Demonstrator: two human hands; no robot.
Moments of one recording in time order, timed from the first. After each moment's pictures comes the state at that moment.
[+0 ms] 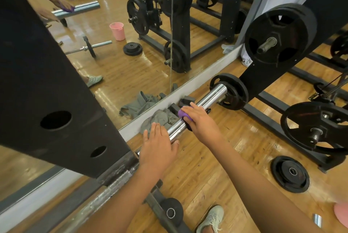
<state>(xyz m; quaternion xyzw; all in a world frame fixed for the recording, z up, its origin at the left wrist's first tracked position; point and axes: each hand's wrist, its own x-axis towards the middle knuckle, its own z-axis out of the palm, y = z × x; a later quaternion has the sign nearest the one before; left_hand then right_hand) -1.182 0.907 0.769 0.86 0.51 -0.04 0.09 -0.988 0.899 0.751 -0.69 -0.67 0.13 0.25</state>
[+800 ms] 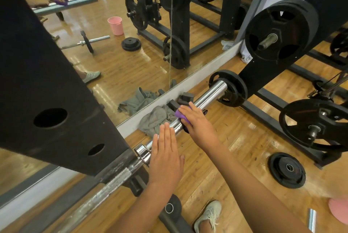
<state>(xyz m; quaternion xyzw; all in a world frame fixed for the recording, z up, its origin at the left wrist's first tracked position) -1.179 0.855 0.743 0.87 0.49 0.03 -0.02 -1.003 0.890 0.745 -0.69 -0.66 0.13 0.27</state>
